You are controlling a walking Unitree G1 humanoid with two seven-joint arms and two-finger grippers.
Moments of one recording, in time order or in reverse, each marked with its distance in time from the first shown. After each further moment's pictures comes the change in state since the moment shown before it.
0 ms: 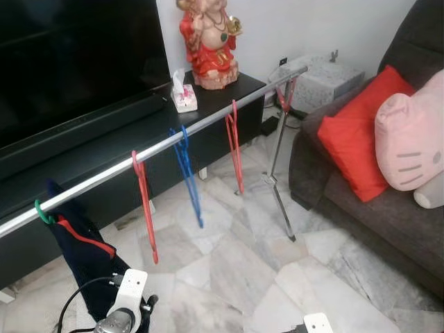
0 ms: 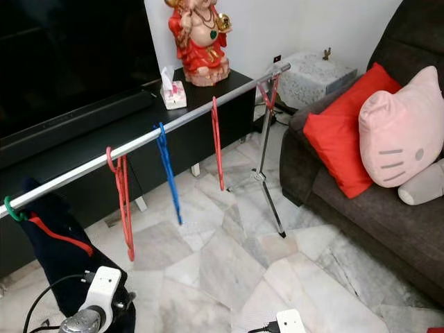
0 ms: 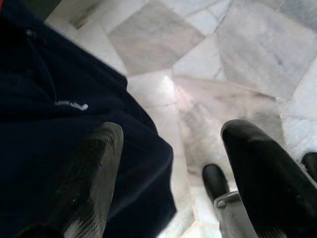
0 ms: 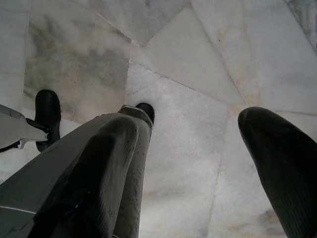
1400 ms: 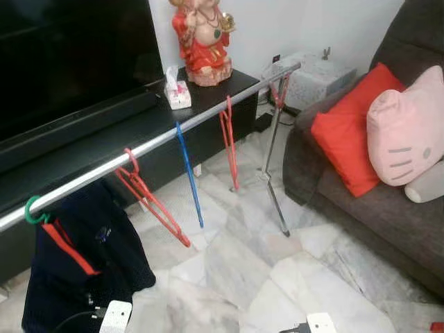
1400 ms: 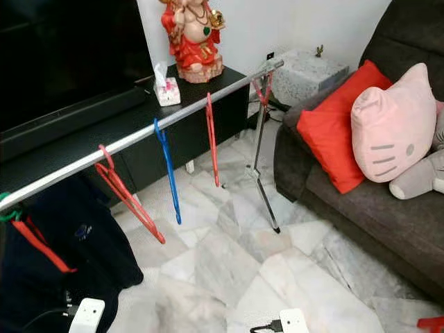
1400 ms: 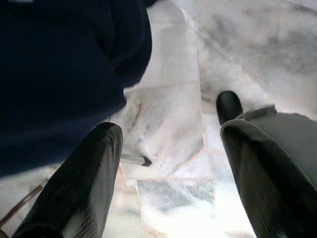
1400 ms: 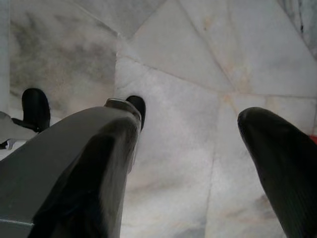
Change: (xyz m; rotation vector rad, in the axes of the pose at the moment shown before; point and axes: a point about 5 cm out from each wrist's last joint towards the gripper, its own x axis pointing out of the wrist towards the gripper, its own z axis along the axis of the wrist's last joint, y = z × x) left arm -0.013 0.011 -0.054 -0.019 0.266 0.091; right arm 0.000 -0.003 0.001 0.038 -0.005 -0.034
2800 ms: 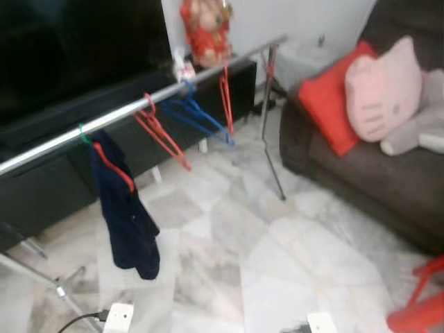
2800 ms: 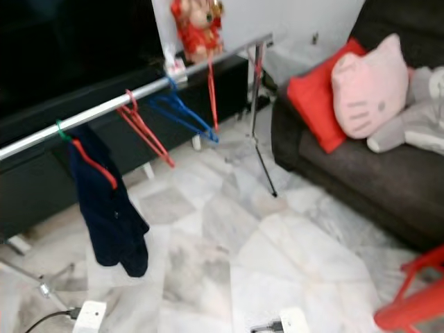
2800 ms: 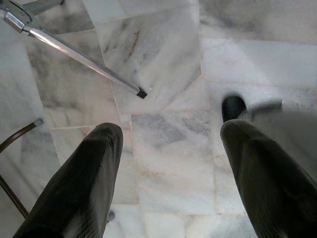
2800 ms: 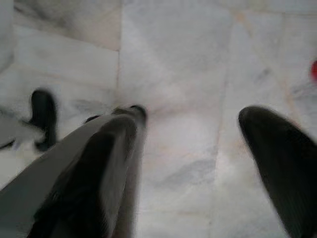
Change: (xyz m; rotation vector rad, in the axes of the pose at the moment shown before) left arm 0.001 -0.008 0.005 -0.024 -0.022 -0.013; right arm -0.001 -0.003 -0.005 0.003 0.016 -0.017
